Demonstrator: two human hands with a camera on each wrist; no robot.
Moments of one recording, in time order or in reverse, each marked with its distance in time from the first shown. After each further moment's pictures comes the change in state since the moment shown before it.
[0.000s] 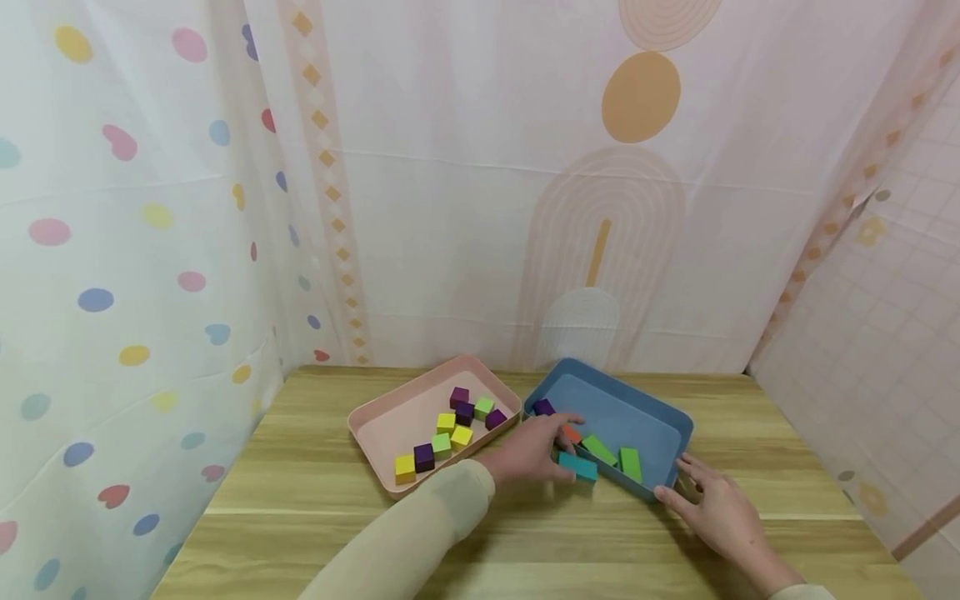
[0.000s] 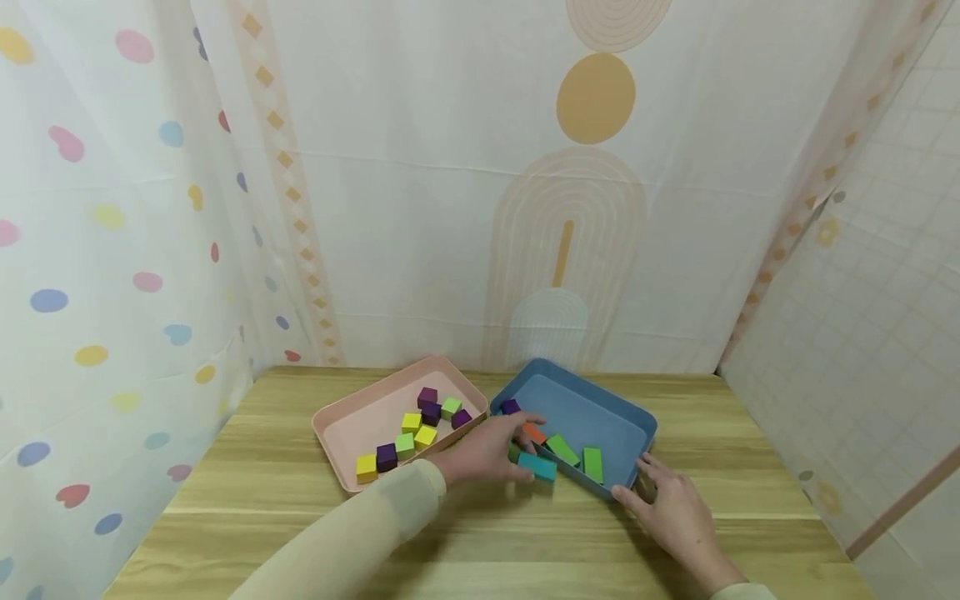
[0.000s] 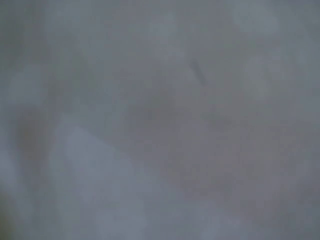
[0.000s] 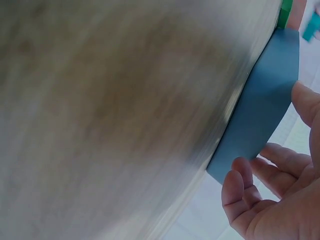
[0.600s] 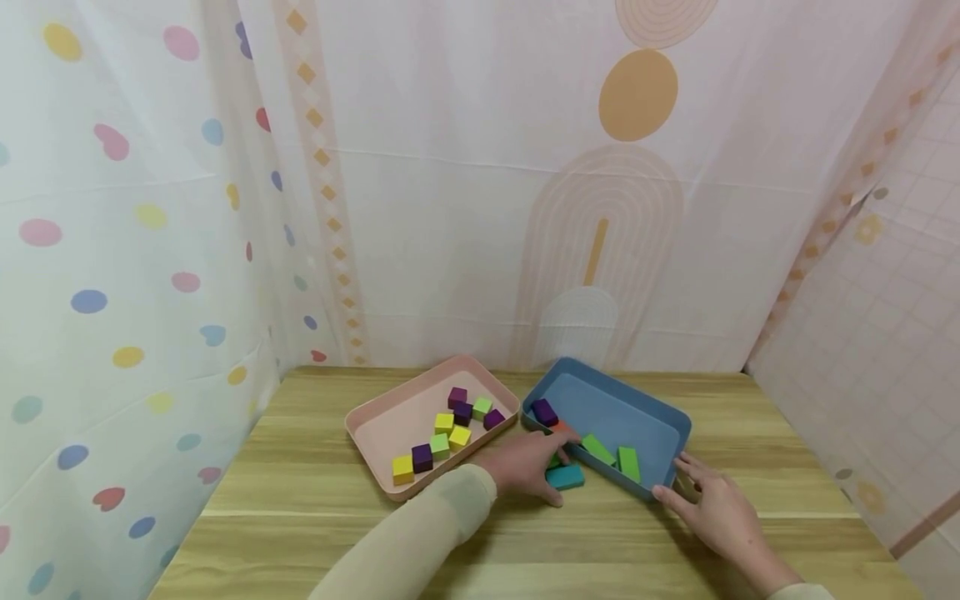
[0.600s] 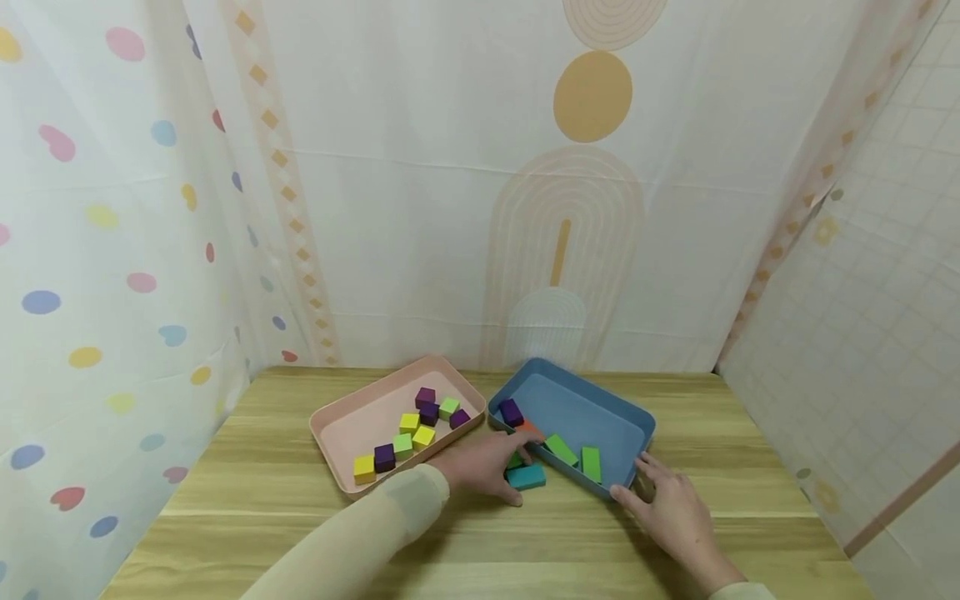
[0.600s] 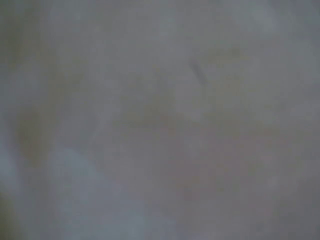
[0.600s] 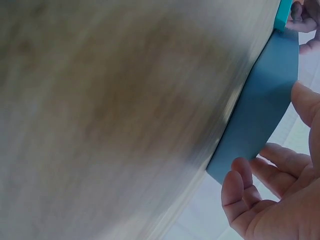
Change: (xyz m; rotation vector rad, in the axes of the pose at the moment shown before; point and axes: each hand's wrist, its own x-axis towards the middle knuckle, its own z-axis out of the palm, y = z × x) left_hand 0.000 -0.021 0.016 0.228 -0.157 -0.010; right_hand 0.001 0.002 0.000 0.009 0.003 -0.003
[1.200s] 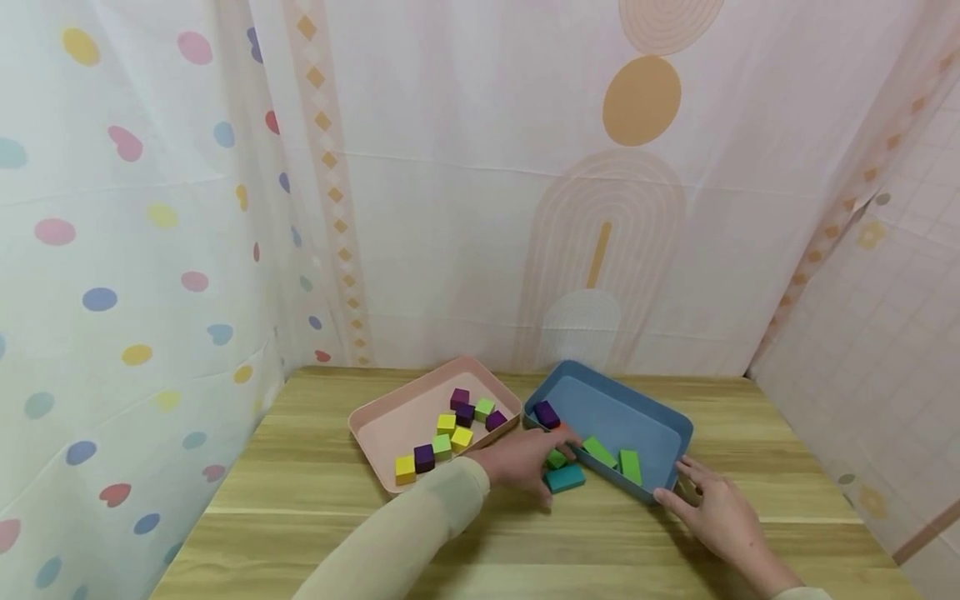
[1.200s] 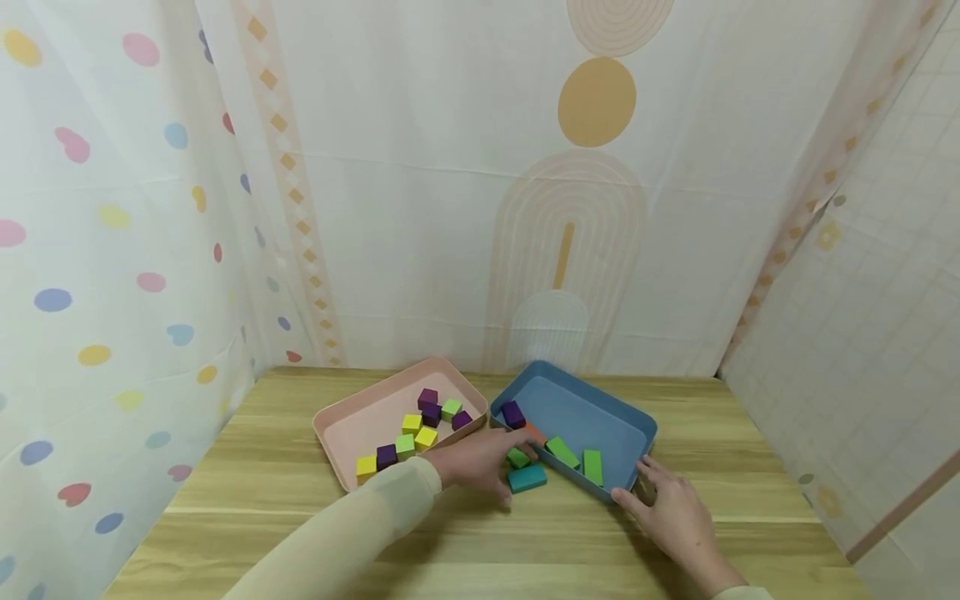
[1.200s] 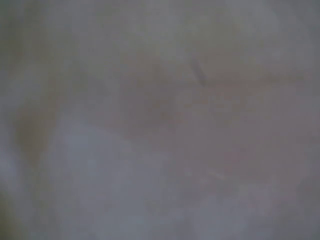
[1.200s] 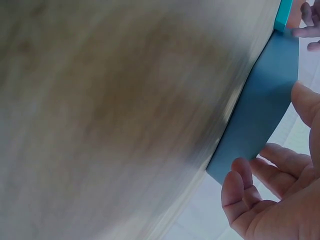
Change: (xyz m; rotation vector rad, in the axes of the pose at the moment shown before) left_hand -0.012 0.007 -0.021 -0.070 -0.048 0.058; right_hand 0.000 -0.003 -0.003 -0.007 -0.033 0.017
